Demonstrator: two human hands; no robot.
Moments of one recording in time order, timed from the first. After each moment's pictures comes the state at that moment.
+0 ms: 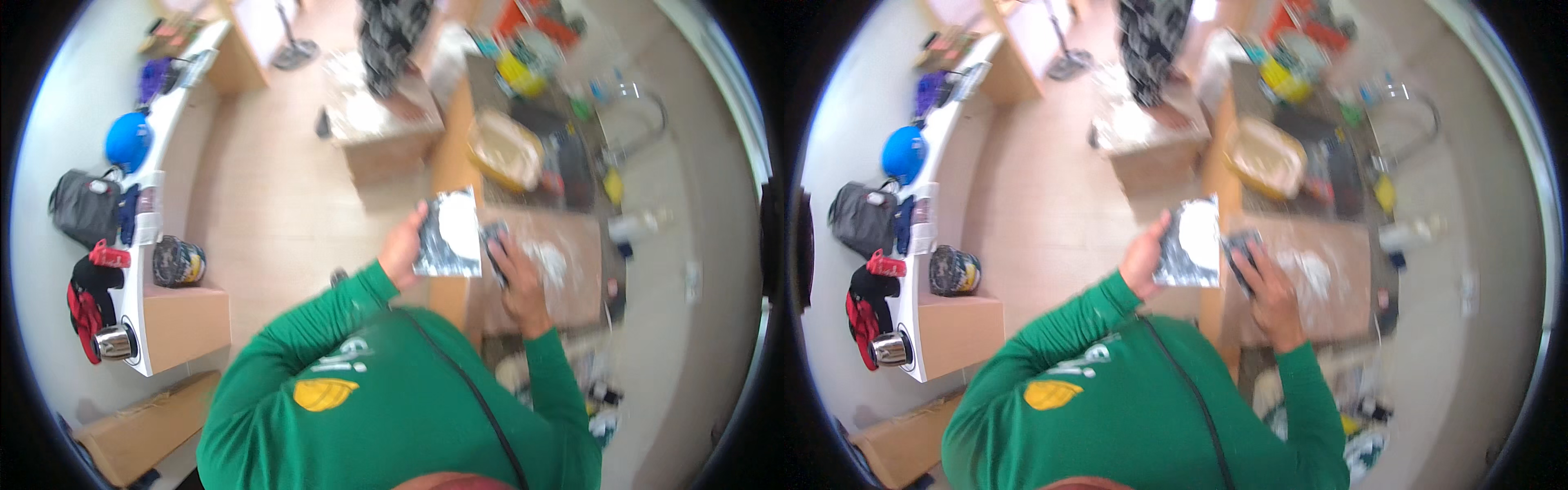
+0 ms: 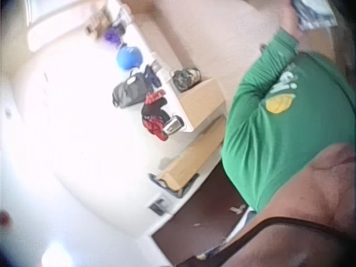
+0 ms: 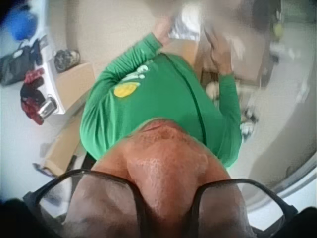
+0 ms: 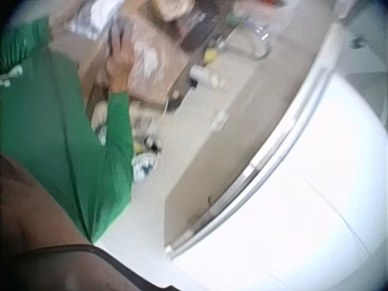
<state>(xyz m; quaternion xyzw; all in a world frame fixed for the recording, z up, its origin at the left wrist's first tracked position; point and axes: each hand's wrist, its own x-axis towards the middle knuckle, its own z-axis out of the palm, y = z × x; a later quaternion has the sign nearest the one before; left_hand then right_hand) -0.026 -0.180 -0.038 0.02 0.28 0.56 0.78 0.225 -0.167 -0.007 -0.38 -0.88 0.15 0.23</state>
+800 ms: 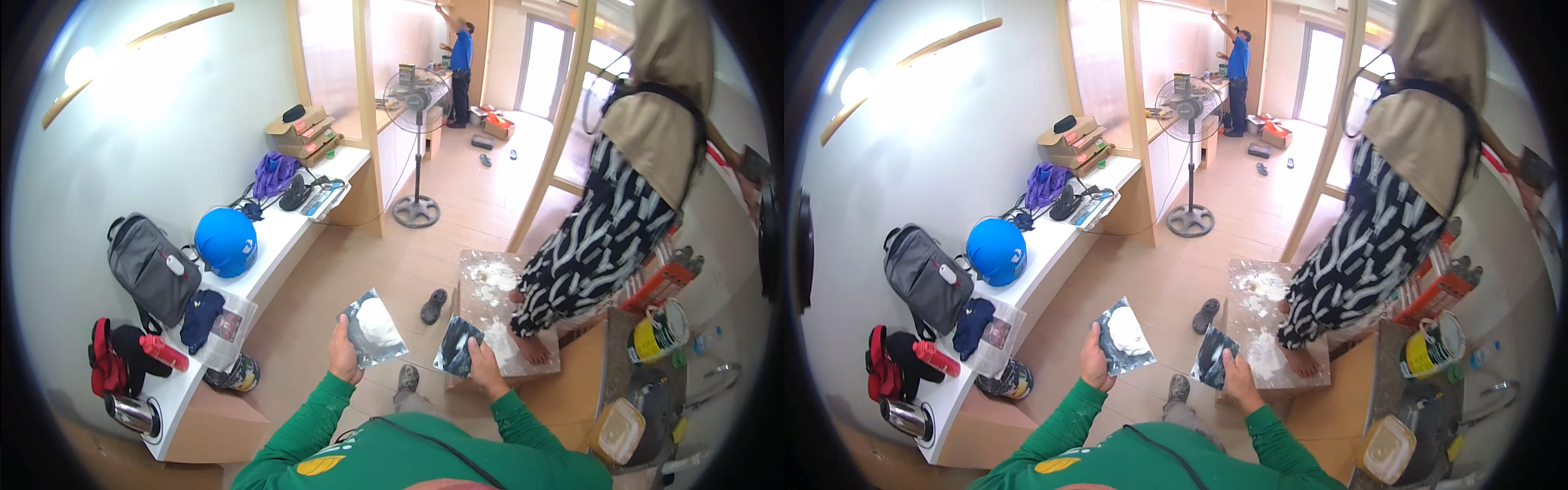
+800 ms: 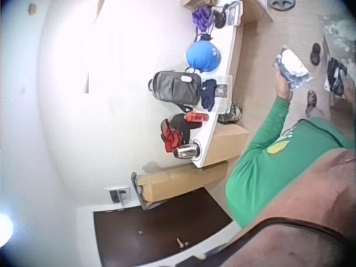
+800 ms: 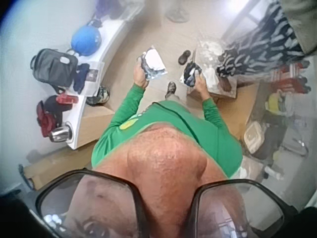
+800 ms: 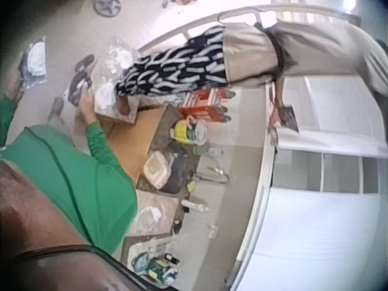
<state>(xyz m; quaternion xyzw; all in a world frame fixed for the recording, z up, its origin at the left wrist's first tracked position) -0.558 -0.078 -0.060 0.07 0.38 0.84 0.37 -0.319 0.115 -0.161 -0.33 -0.64 0.63 0.28</state>
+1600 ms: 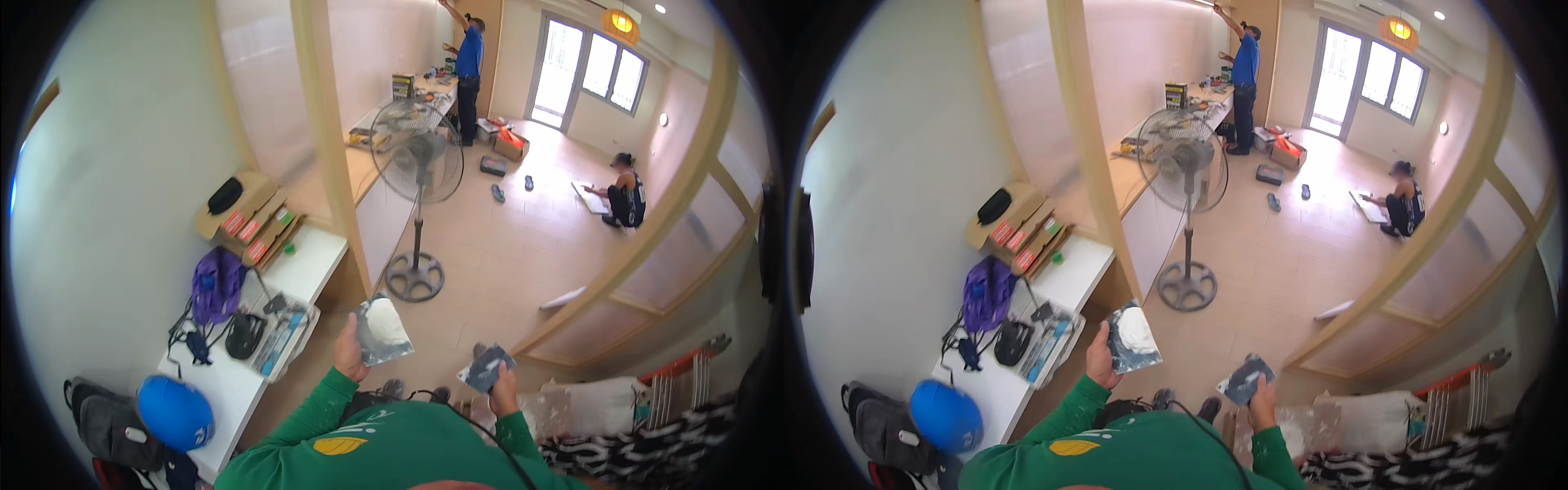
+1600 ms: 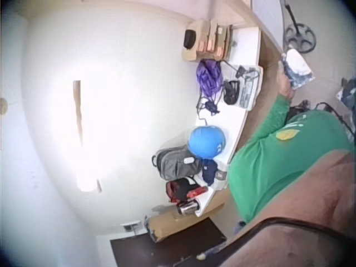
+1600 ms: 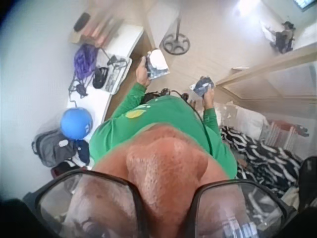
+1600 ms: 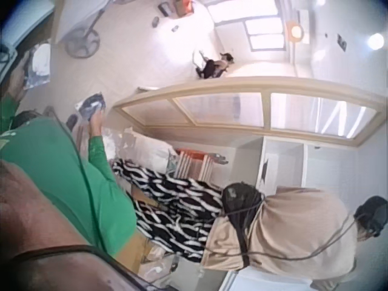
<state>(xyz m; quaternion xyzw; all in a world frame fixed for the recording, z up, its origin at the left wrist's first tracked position) -1.004 0.447 -0.080 0.03 0.36 0.82 0.44 -0.680 0.614 -0.203 -0.41 -0.35 0.74 0.41</state>
